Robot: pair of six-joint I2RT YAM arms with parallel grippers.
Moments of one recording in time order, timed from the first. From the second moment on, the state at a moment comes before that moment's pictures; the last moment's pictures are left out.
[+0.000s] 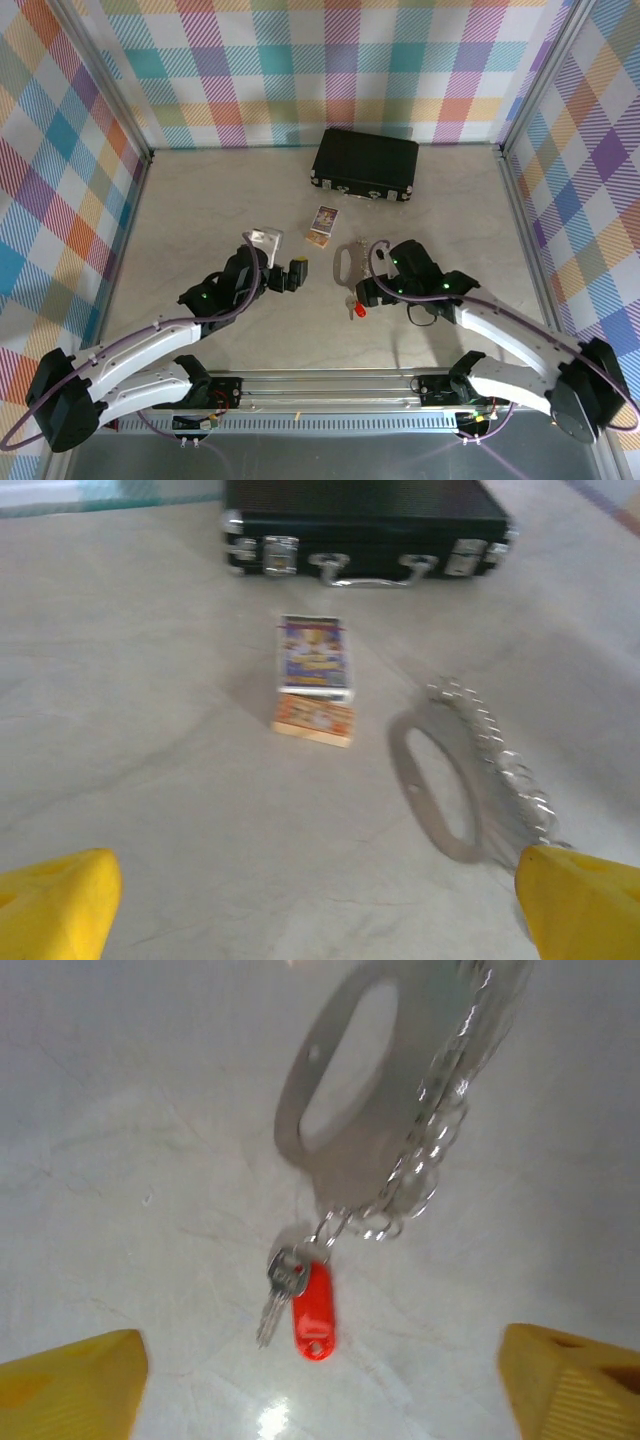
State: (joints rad) left arm -0.75 0.99 0.64 -0.18 -0.32 -0.32; right arm 0.70 1.01 0.67 -0.50 -0.05 0.37
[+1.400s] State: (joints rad) left arm -0.36 1.36 0.30 0.72 -0.73 -0.05; right arm 0.26 0.84 0.45 -0.05 0.47 0.09
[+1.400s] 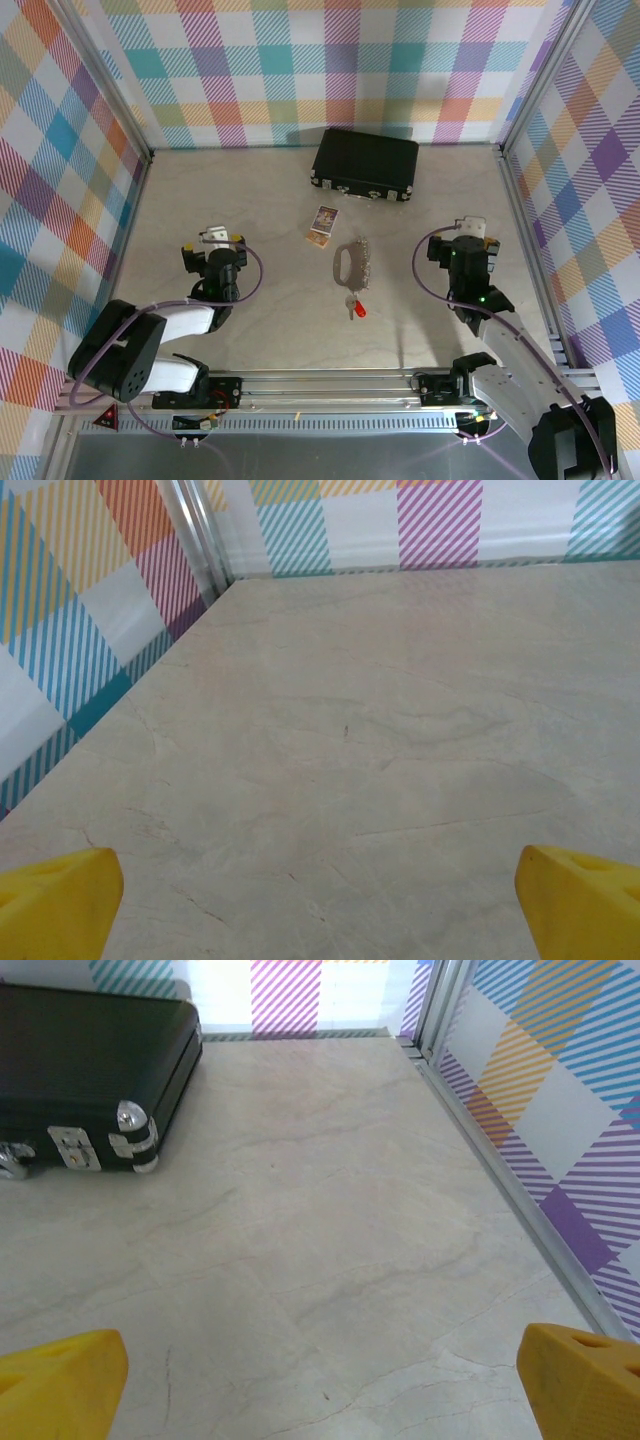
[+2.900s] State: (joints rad) left arm -0.16 1.58 0.31 0.92 -0.40 -0.08; right arm 0.18 1.48 0.35 0.74 0.32 0.01
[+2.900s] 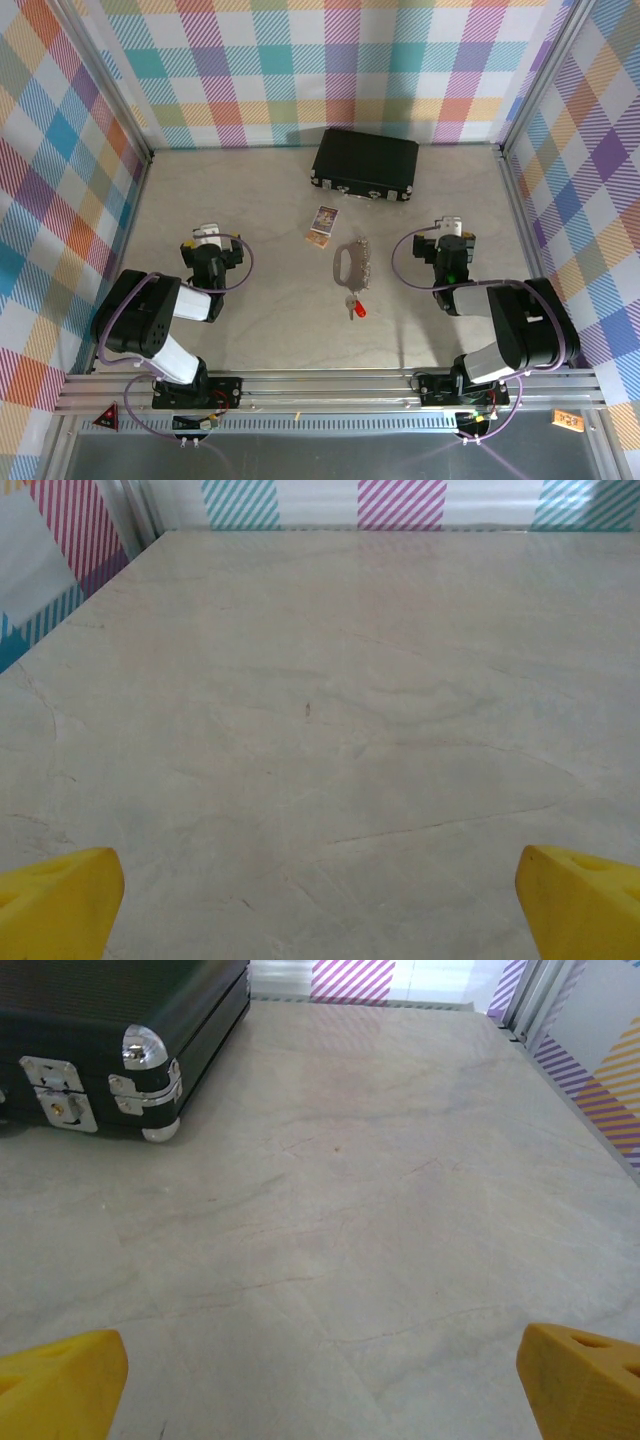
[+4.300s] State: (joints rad) left arm -0.11 1.58 0.37 0.83 -0.28 -0.11; right arm 0.03 1.53 0.40 0.75 0.10 0.08
